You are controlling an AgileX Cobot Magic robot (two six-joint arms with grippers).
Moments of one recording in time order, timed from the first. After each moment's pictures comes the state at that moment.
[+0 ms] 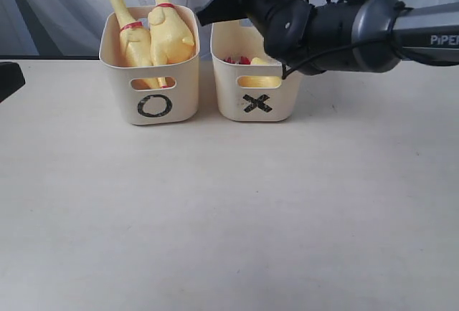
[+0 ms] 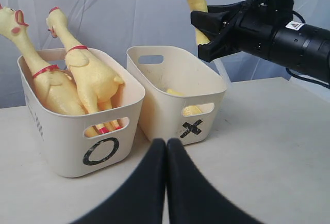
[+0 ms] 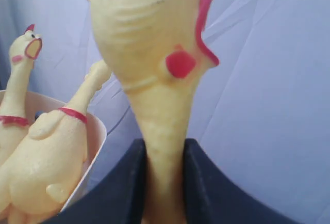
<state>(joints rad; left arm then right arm) 0.10 0.73 -0.44 1.57 -0.65 -1.66 0.62 1.98 -1.41 0.71 -0.53 -0.97</state>
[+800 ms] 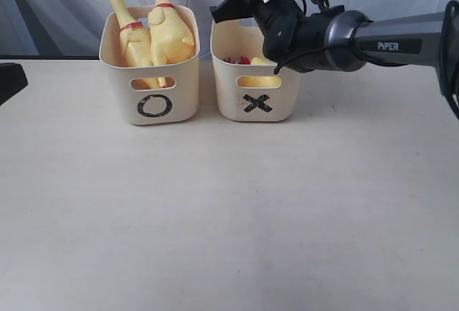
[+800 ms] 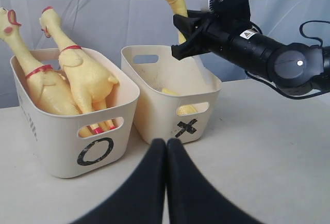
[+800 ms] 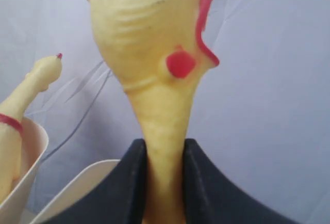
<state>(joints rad) 0.10 0.73 -0.44 1.57 -0.67 -1.66 0.53 2.19 -1.61 0.64 -0.57 -0.92</state>
